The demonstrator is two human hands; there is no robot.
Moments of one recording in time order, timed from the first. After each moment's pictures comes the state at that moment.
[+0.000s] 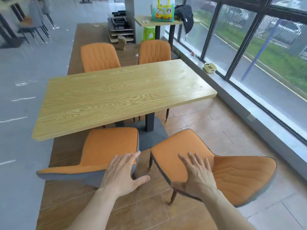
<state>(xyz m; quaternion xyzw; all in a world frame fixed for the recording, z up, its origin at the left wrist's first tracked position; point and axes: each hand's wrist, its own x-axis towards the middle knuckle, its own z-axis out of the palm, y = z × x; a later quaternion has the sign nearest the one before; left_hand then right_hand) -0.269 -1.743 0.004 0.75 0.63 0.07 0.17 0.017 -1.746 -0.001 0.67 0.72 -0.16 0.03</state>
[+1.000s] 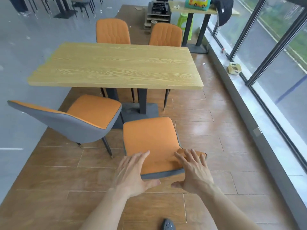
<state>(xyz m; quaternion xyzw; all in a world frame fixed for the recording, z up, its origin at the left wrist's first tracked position) 0.139 -1.837 -0.025 0.64 0.73 0.10 0.22 0.374 -1.746 -0.023 0.51 0.84 -0.14 0.12</state>
